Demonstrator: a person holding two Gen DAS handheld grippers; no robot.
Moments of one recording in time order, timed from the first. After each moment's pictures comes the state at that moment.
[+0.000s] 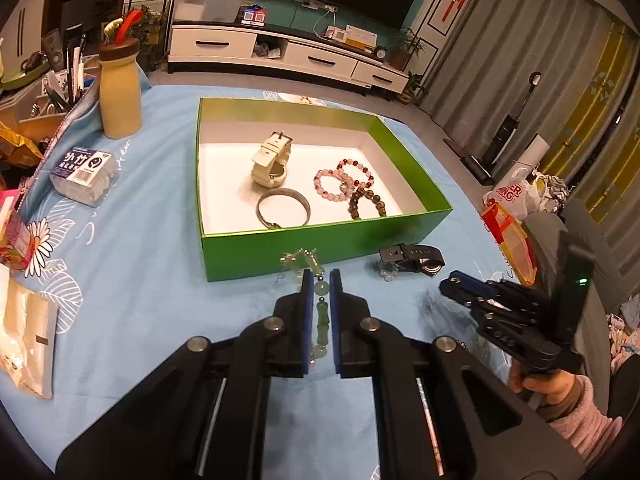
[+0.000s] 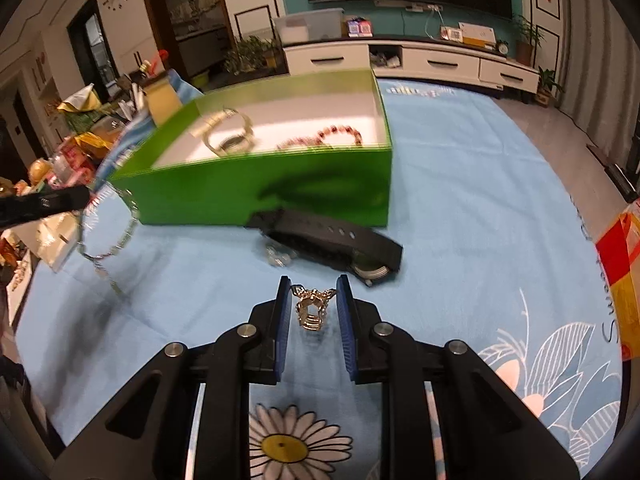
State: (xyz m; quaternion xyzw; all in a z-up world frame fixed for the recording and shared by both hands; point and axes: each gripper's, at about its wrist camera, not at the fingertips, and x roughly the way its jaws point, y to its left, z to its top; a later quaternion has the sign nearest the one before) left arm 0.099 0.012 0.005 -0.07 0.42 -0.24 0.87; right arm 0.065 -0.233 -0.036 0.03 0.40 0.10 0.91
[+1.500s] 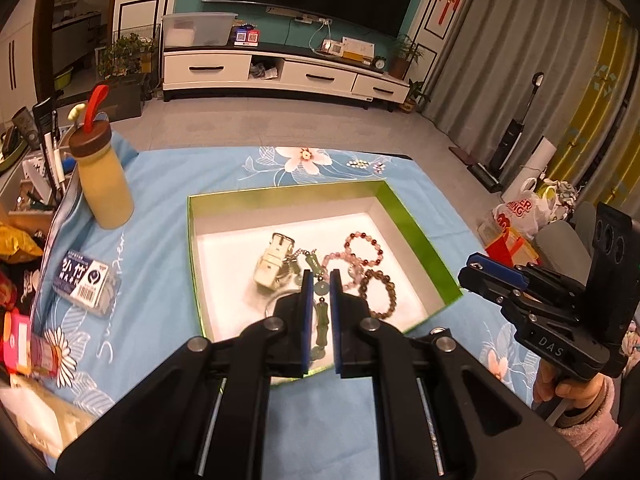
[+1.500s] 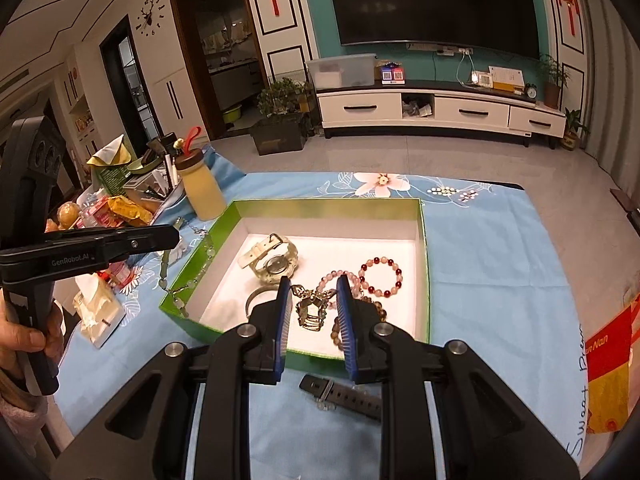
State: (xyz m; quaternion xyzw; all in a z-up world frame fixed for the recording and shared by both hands) left arm 0.196 -0.013 0.057 -0.04 0.41 -0.23 0.88; right arm 0.143 -0.215 0.052 0.03 0.35 0.15 0.92
